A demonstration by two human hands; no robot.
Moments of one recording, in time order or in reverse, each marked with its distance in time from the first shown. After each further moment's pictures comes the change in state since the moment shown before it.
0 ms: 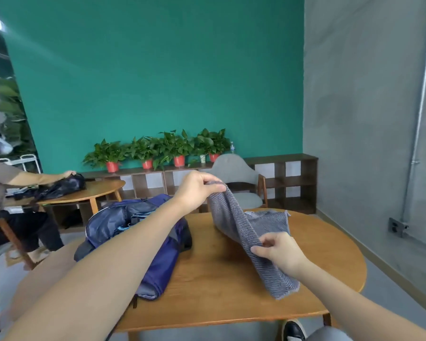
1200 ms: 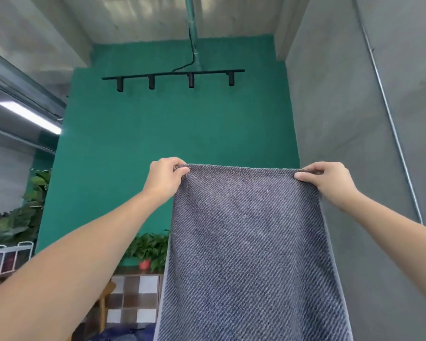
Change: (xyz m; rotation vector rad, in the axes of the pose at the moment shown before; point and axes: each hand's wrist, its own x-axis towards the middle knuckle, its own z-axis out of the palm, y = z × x) left_hand 0.125 0.191 -0.234 0.280 0.648 0.214; right_hand 0.075 -0.316 -0.311 -0.029 0.668 -0.531
